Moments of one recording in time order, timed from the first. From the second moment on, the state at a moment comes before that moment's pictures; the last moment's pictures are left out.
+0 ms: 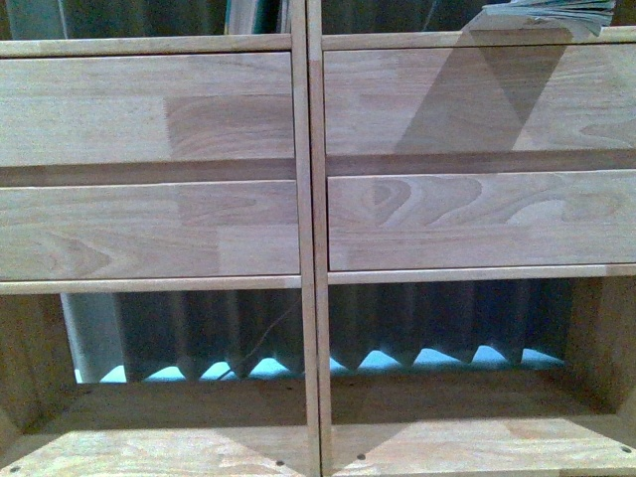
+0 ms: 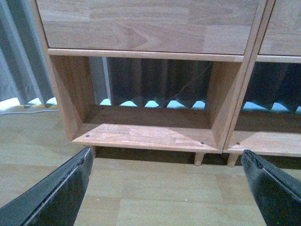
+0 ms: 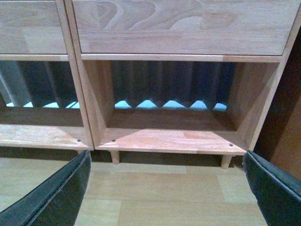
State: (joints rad) left arm 0.00 0.00 0.01 0.00 0.00 0.00; right arm 0.00 0.00 0.02 0.00 0.00 0.00
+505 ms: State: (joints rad) left arm 0.00 0.00 0.01 0.00 0.00 0.00; right arm 0.00 0.00 0.02 0.00 0.00 0.00
